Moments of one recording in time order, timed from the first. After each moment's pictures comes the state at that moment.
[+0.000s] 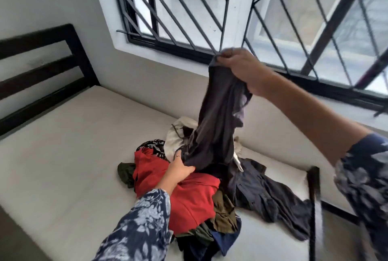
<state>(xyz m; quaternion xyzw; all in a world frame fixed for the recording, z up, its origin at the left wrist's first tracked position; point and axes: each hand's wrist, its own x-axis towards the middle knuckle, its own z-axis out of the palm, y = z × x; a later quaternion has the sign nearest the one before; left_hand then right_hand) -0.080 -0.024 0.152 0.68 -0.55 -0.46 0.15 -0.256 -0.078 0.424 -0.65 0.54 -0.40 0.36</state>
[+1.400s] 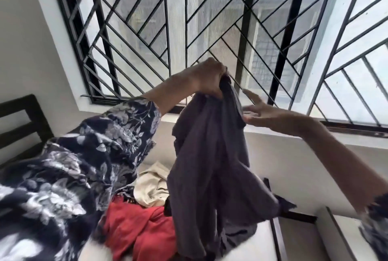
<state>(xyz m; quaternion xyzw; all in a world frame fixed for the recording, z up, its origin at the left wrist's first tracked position) -0.224 0.067 0.578 0.27 -0.94 0.08 0.17 -0.402 0.178 0.507 -0.67 0.60 -0.27 0.34</state>
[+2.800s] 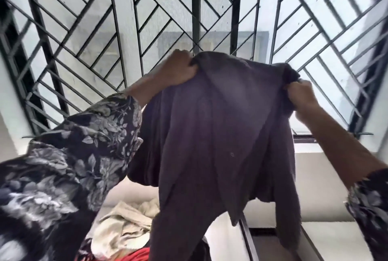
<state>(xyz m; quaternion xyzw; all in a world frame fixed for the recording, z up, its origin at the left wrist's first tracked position) -0.291 0.072 0.647 0.24 -0.90 0.03 0.36 -0.534 0.234 0.578 -0.30 0.66 -0.69 0.02</state>
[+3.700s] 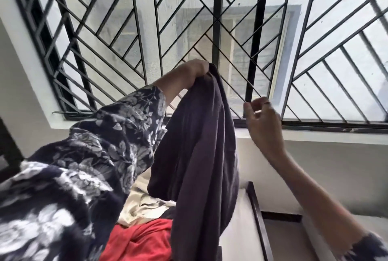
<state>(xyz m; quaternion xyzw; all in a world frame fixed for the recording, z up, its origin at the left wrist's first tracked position) -0.303 0.073 0.600 0.46 -0.76 -0.38 0.26 -0.411 0.202 0.478 -0.45 0.68 -0.58 -0.08</state>
